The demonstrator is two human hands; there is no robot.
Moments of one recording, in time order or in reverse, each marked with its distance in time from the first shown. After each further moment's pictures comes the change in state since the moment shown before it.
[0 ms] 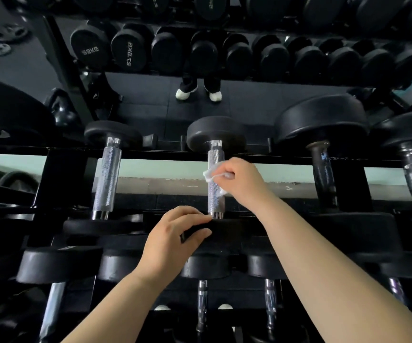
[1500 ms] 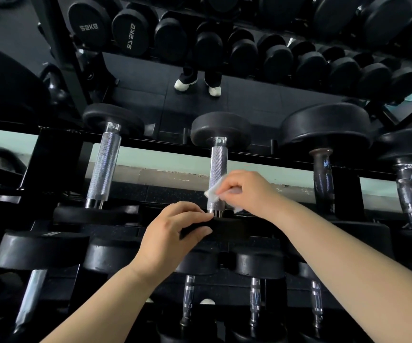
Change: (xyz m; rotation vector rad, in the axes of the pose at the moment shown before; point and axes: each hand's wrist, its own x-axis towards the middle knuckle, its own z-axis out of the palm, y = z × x) left_hand 0.002 -0.011 0.004 -0.067 0.028 0.060; right_hand -0.015 -0.003 -0.017 -0.063 -0.304 -0.043
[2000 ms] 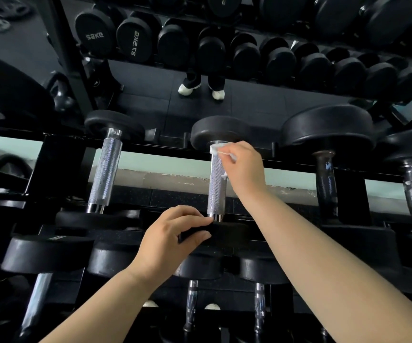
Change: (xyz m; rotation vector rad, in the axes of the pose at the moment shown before) left_hand 0.000 -0.003 0.000 0.017 -0.028 0.001; right_hand 0.047 -0.003 0.011 -0.027 0.558 0.028
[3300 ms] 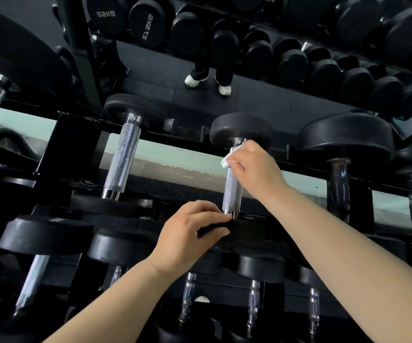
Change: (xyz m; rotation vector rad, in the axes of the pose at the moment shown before) left_hand -0.002 -0.004 0.004 -0.047 0.026 0.045; right_hand -0.005 -0.018 -0.008 -0.365 -0.286 -0.171
